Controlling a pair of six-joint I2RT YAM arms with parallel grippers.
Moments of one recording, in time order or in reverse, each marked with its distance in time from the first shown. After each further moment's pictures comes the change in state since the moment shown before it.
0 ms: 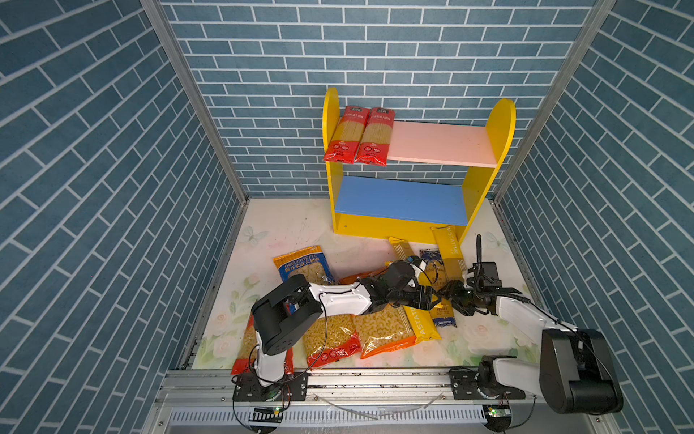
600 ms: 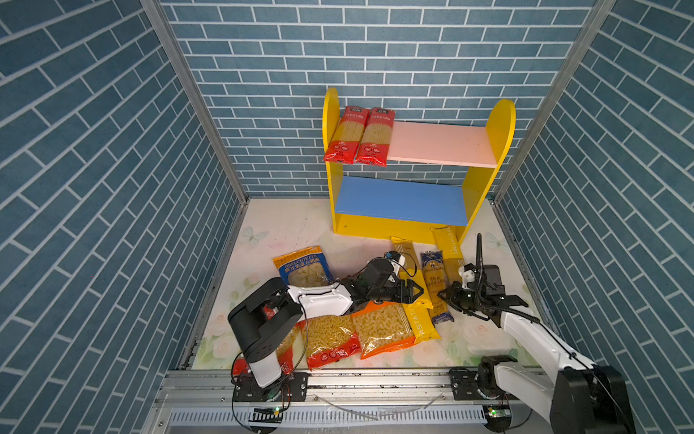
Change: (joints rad) left arm 0.103 -0.181 -0.186 0.064 0.000 -0.038; right arm 0.066 -0.280 0.000 -0.148 -0.003 -0.031
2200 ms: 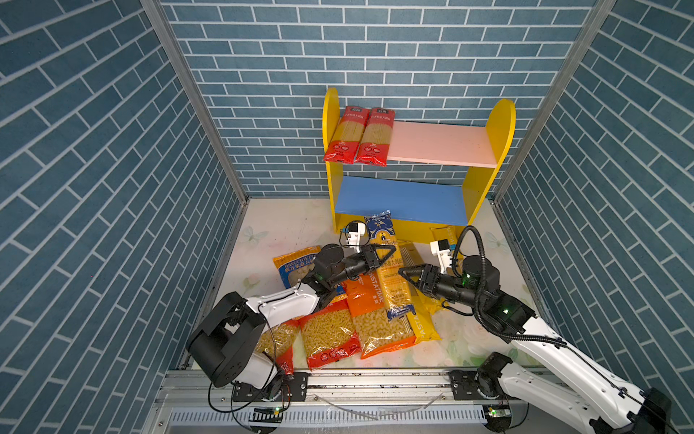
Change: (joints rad) left arm 0.238 -0.224 -0.196 0.510 0.139 -0.400; right arm 0.558 -0.189 0.193 0.298 0.047 0.404
